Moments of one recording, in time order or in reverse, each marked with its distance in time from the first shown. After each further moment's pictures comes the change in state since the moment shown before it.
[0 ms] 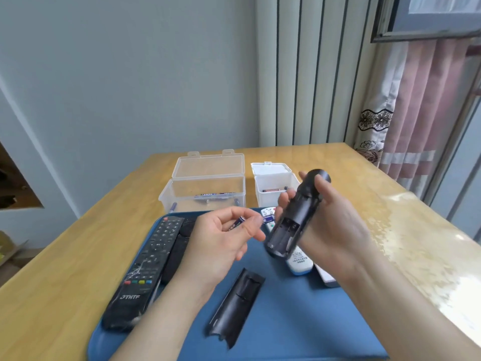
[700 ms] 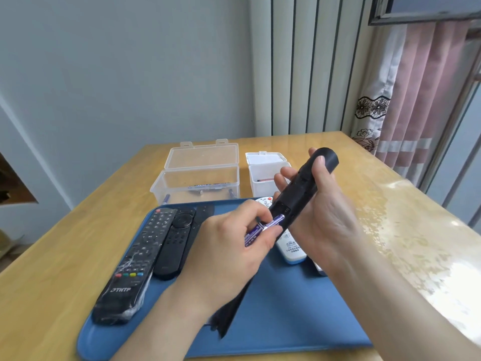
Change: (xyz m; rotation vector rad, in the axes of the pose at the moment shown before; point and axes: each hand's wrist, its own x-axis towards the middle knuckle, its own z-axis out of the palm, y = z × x) left_hand -0.015 -0.004 0.012 0.715 0.014 0.539; right_hand -0.001 0.006 -0.002 -0.143 0.008 -0.236
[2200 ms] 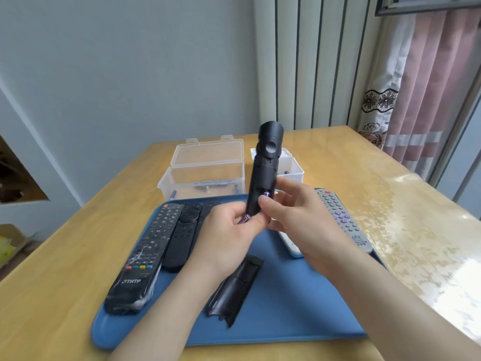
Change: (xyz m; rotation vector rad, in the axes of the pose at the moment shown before) left_hand 0.009 -0.004 -0.002 -0.361 -0.151 -0.476; right_hand -0.011 0.019 -0.002 -0.819 -0.218 0.006
